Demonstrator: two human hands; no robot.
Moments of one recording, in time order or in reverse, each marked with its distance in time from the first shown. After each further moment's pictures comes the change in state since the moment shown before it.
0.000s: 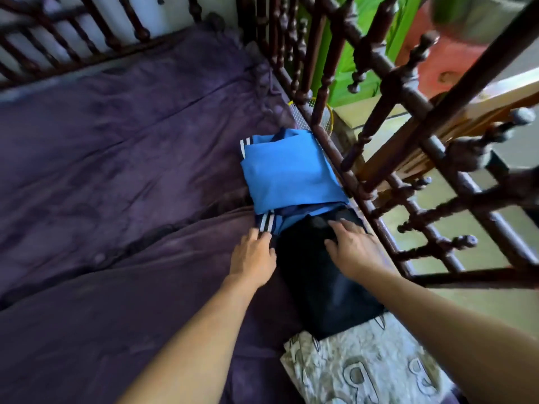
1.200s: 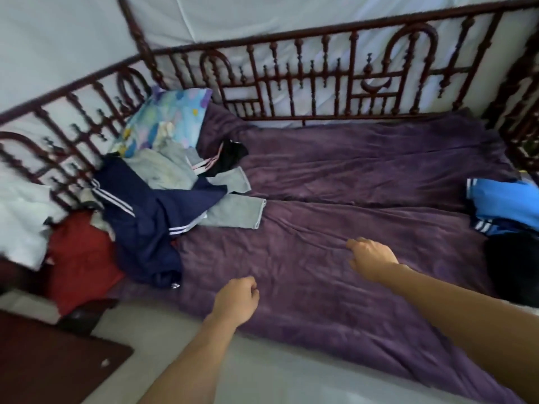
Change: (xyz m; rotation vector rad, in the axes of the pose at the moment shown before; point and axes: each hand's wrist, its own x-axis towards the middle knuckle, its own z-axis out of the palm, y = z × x) left_hand -0.700 -0.317 -0.041 -0.130 0.394 -0.635; right_hand -0.444 -0.401 0.033 -0.255 -0.020 -0.762
